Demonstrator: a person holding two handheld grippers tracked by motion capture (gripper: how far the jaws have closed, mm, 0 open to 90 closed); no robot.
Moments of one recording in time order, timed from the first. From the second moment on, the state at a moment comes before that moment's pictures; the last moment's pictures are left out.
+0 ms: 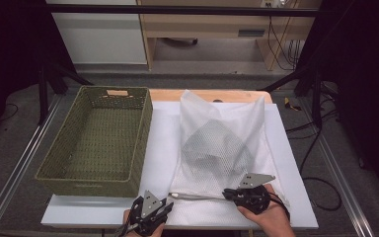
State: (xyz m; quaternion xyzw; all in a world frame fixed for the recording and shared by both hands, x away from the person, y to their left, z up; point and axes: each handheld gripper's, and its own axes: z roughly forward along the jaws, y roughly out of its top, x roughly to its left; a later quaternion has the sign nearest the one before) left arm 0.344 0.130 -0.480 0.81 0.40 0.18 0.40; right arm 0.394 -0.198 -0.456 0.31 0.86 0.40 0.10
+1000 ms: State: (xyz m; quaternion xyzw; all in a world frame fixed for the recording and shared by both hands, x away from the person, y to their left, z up) left arm 0.343 0.135 -0.475 0.81 0.38 0.16 0.41; right arm 0.400 -0.147 -0.409 0.28 0.84 0.44 0.16
